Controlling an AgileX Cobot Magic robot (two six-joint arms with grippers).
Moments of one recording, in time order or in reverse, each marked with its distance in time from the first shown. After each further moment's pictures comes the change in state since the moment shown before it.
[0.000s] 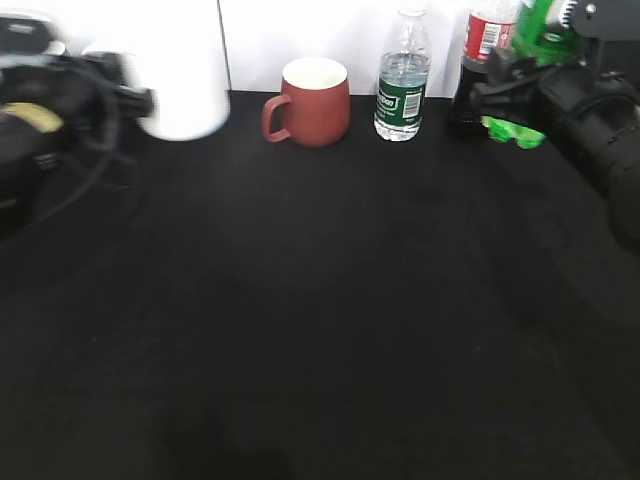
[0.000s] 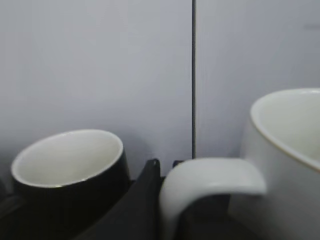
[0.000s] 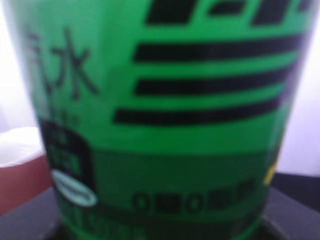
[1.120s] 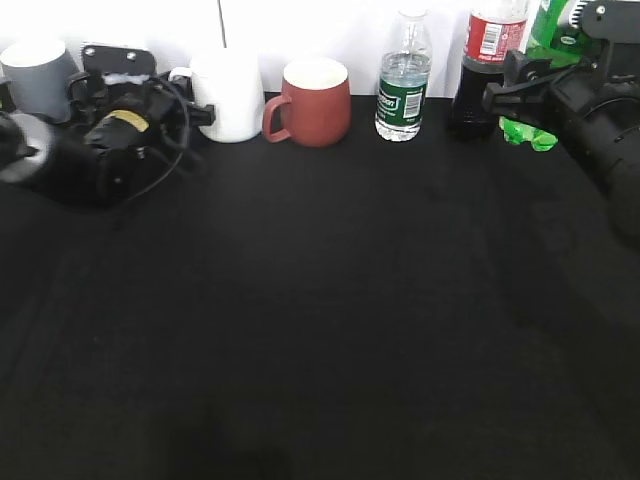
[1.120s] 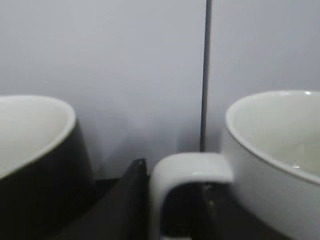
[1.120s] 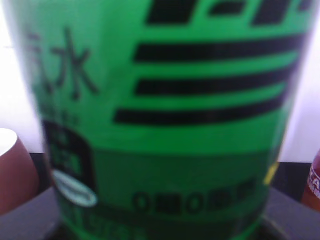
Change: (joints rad) left arm -0.009 0.378 -0.458 -0.028 0.160 0.025; right arm 0.000 0.000 0.001 0.078 0.000 -0.043
